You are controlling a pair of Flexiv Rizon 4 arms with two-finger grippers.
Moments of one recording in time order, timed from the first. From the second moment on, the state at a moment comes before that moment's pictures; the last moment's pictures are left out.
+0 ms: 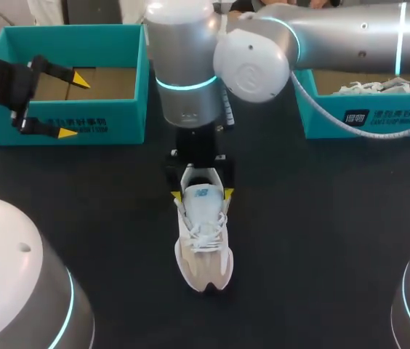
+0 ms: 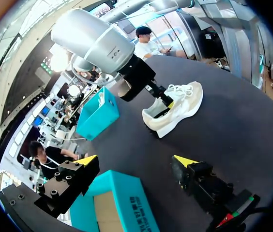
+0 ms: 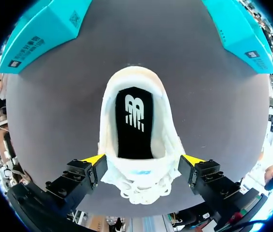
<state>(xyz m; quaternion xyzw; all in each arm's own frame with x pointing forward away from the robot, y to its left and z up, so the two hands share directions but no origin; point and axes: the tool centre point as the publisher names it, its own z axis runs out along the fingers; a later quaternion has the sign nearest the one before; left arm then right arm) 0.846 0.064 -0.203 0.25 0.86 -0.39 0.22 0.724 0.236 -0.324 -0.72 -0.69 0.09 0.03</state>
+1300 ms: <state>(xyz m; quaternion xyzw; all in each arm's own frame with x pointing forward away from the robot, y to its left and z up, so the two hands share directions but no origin) 0.846 0.064 -0.203 0.25 0.86 -0.39 0.22 0.696 0.237 -0.323 -0.70 -0.71 0.07 0.00</state>
